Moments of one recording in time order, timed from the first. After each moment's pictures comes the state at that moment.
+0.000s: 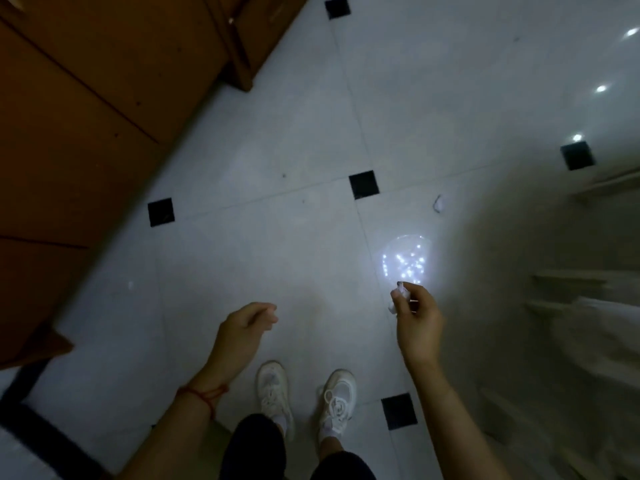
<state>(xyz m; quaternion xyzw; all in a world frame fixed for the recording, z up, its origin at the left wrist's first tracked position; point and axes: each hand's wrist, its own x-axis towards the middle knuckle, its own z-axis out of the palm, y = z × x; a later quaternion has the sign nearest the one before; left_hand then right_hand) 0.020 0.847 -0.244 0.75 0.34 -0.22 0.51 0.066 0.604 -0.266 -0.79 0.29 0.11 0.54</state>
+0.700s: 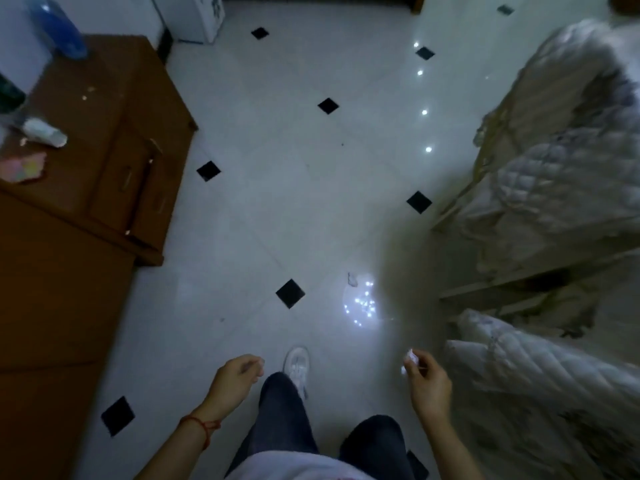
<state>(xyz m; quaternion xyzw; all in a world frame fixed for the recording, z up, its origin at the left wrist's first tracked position) 0.257 0.790 -0.108 0.80 0.14 -0.40 0.42 0.143 0.504 -0.095 -0.72 0.50 0.00 0.49</state>
